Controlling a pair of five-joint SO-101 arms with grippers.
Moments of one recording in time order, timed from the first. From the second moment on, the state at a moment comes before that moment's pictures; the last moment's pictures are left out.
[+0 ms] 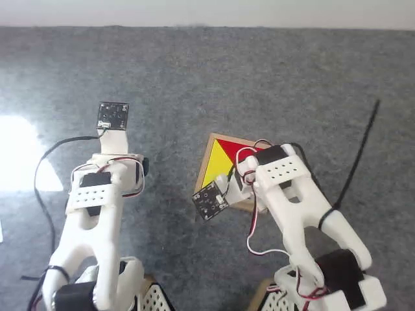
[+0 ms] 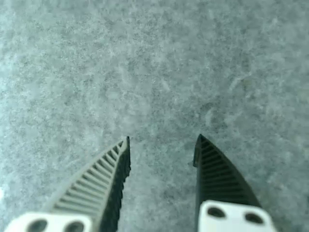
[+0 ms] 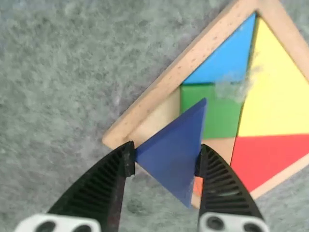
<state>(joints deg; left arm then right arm) -13.8 -26.4 63.3 35.1 -4.4 -25.6 -12.7 39.9 65.1 98.6</state>
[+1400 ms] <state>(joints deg) -13.6 -26.4 63.3 35.1 -4.4 -21.9 -11.6 34.8 57.8 63.2</state>
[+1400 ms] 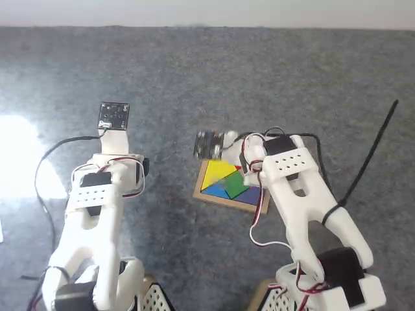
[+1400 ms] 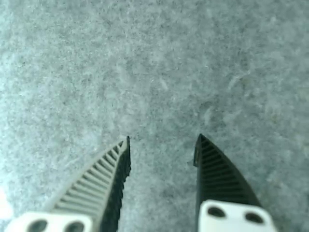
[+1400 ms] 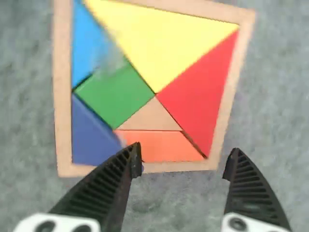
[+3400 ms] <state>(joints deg) -8.8 -69.9 87.7 35.9 -1.4 -3.1 -103.5 84.0 71.9 20.8</state>
